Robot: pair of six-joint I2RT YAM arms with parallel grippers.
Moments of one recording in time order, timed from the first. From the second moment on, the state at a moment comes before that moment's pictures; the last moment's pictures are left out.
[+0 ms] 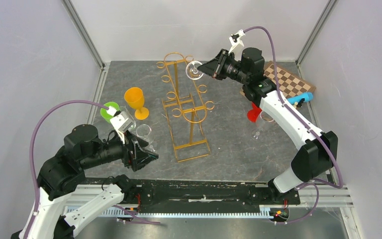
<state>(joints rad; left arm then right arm) -0.66 0.59 1.26 -1.07 0.37 -0.24 0.44 1.55 1.45 0.03 -0.44 0.74</state>
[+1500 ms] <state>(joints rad) -0.66 0.64 1.41 -0.87 0.40 -0.47 0.38 1.19 1.46 -0.17 -0.50 0.51</state>
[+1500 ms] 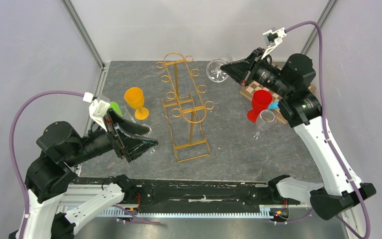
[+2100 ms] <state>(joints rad) -0.66 0.80 1.42 -0.53 0.39 -0.83 0.54 1.07 1.48 -0.27 -0.63 0.09</state>
